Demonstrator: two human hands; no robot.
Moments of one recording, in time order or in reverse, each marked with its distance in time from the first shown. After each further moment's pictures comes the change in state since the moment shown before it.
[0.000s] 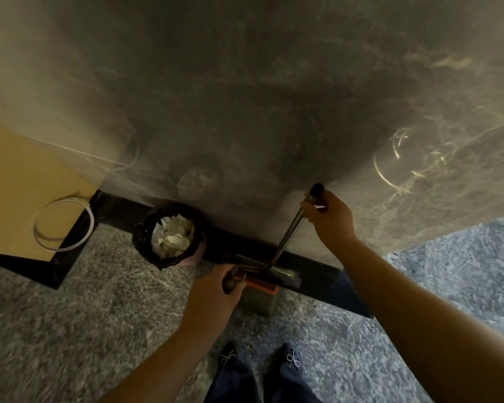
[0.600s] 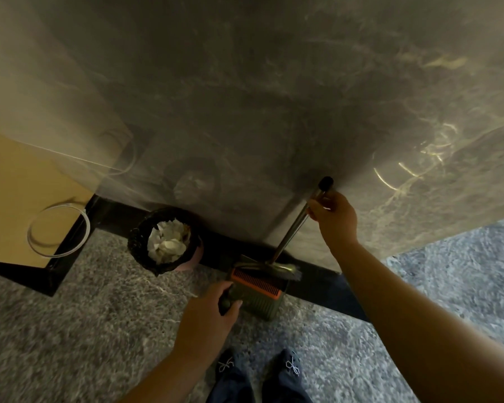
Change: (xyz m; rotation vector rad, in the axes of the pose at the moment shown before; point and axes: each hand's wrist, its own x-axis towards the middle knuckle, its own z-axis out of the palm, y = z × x) left_hand -0.013 -0.010 0.010 0.057 -0.041 -0.017; right_hand 0.018 0.017 -0.002 0.220 0.153 0.052
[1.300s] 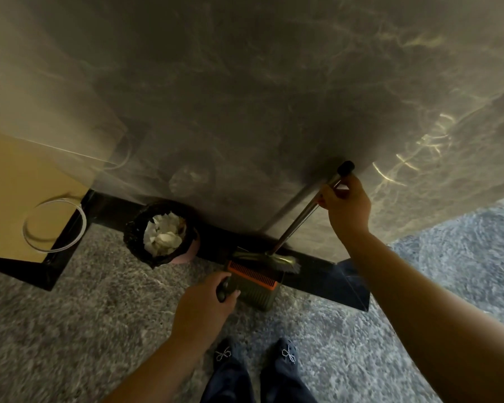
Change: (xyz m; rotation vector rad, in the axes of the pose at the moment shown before) left_hand -0.003 0.011 0.009 0.077 -0.003 -0.037; right_hand -0.003 -0.006 -0.033 0.032 0.107 -0.095
